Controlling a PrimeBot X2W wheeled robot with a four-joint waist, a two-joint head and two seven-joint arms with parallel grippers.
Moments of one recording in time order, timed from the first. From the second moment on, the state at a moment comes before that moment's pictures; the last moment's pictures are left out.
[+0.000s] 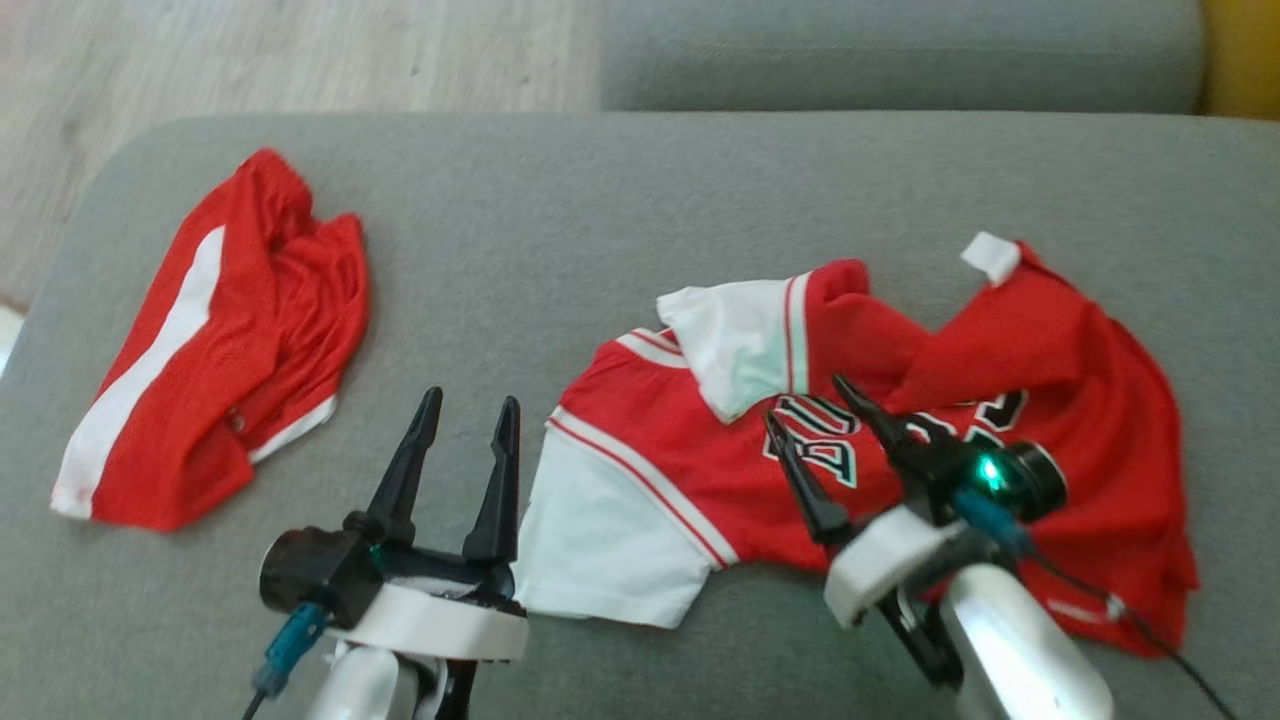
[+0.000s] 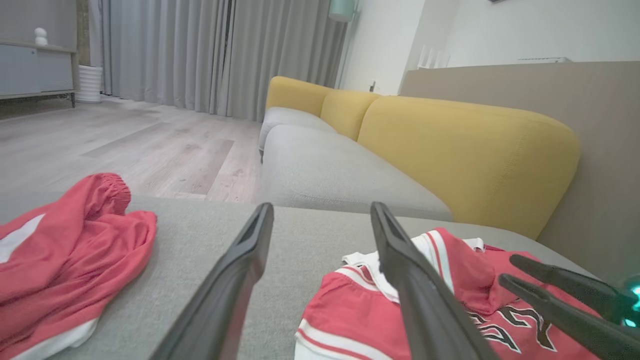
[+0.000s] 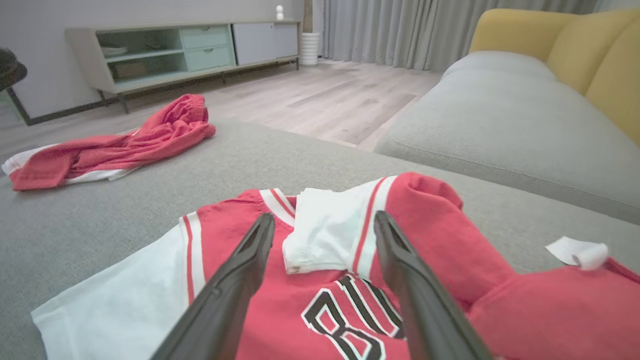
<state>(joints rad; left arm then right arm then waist) -0.10 0.05 -0.29 0.19 -0.30 -0.12 -0.25 -0.21 -0.06 0.35 0.39 0.02 0.13 -0.15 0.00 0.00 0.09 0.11</state>
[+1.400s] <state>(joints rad) -0.17 0.05 -0.33 0.20 -0.34 -0.11 -0.25 -0.60 -0.10 0.04 0.66 -0.06 0.13 -0.11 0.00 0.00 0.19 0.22</state>
